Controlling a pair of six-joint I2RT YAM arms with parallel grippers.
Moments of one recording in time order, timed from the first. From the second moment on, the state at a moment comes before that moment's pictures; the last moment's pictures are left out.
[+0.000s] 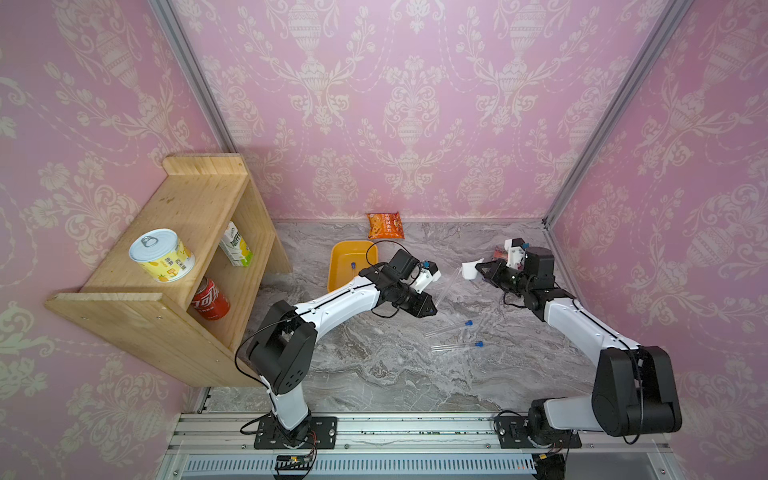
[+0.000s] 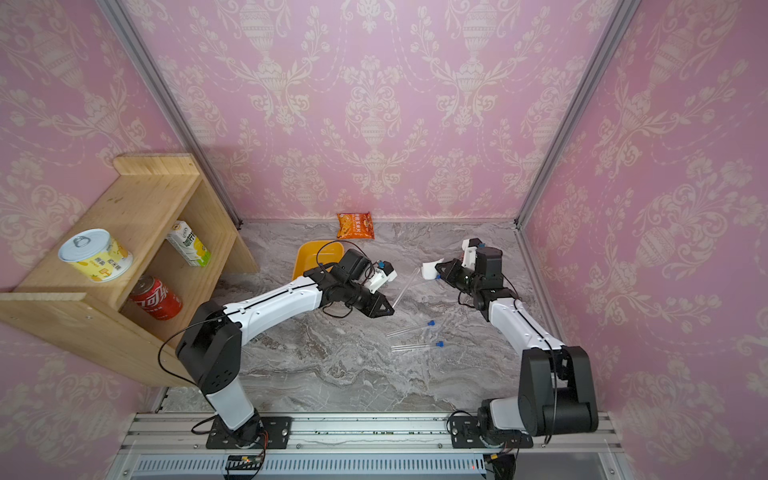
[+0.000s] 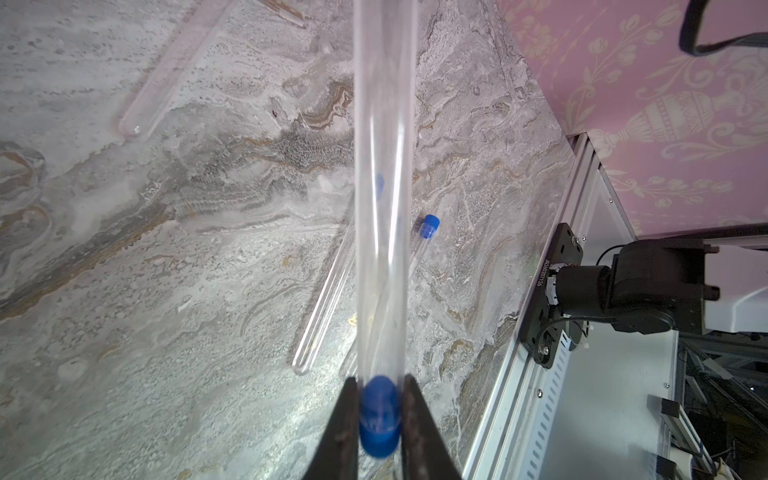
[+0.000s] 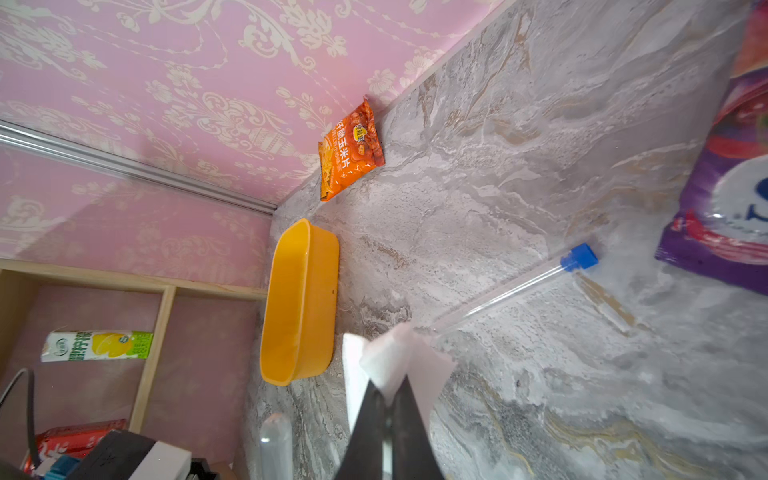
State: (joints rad) left arm -0.70 1.76 1.32 -0.52 0.56 -0.20; right arm 0.03 1.40 0.80 0.10 -0.57 0.74
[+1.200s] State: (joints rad) left arm -0.70 1.76 1.32 -0.48 0.59 -0.23; right arm 0.21 1.26 0.67 0.16 -0.66 0.79
